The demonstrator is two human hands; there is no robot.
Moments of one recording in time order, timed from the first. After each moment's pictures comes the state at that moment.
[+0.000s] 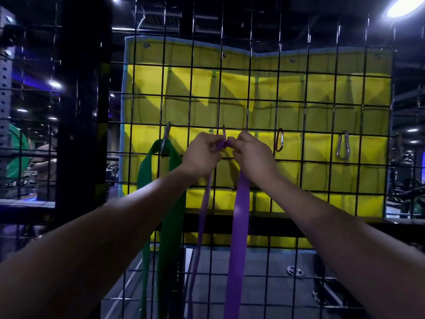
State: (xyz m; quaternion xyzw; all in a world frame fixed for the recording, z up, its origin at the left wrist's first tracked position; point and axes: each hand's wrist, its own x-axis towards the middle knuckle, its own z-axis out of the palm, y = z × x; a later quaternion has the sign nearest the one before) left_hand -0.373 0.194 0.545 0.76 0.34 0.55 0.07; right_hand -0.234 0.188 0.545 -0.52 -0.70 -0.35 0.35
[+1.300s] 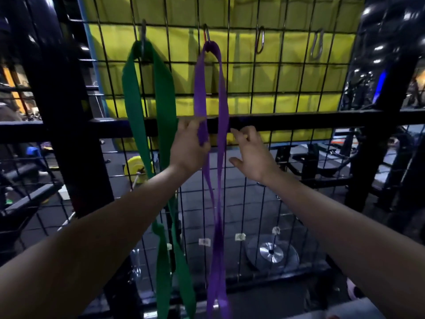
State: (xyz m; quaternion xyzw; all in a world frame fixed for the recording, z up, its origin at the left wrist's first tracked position) left_hand -0.397 0.141 0.383 0.78 0.36 0.50 0.10; right_hand -0.241 0.091 0.369 -0.67 -0.68 -0.15 0.26
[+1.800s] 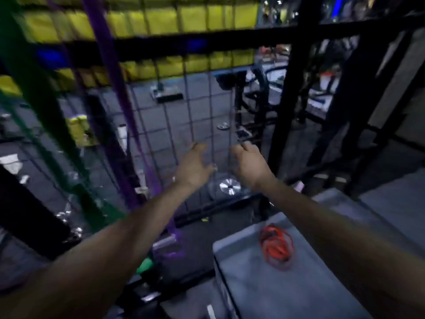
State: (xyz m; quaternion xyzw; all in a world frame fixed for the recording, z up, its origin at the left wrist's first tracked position) left_hand -0.243 0.037 0.225 0.85 0.38 0.27 0.26; right_hand -0.106 -0.040 0.221 -0.79 -0.57 0.01 0.21
